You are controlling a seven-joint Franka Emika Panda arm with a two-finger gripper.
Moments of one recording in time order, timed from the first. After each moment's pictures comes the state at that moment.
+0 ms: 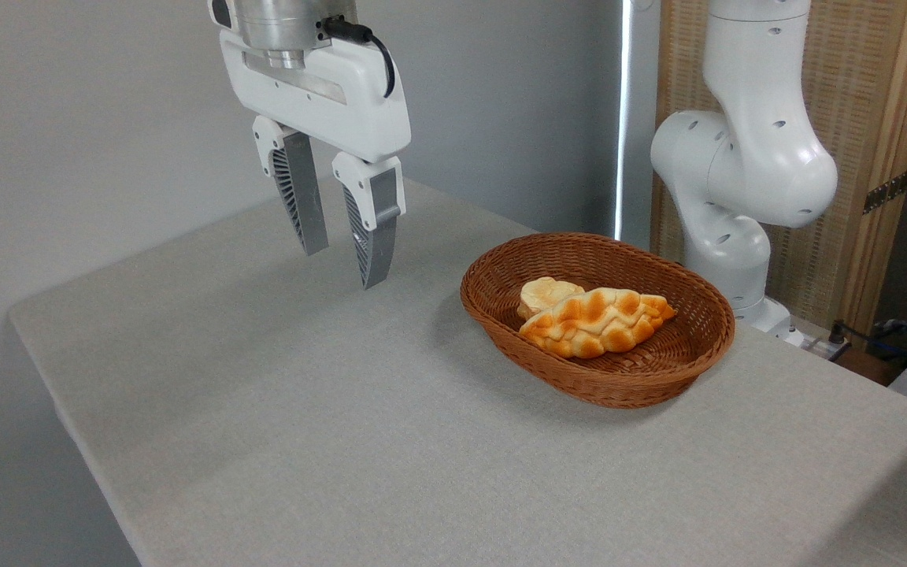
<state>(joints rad) -0.11 -0.03 0.04 -1.61 -0.06 1.62 0.63</state>
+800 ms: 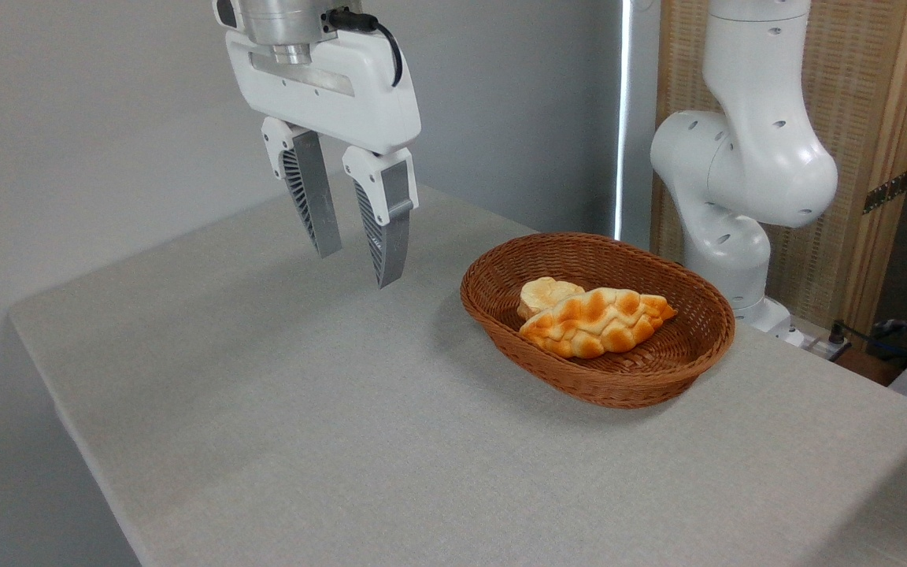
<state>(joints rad) -0.10 -0.03 0.04 -1.60 -0.01 1.58 0.63</state>
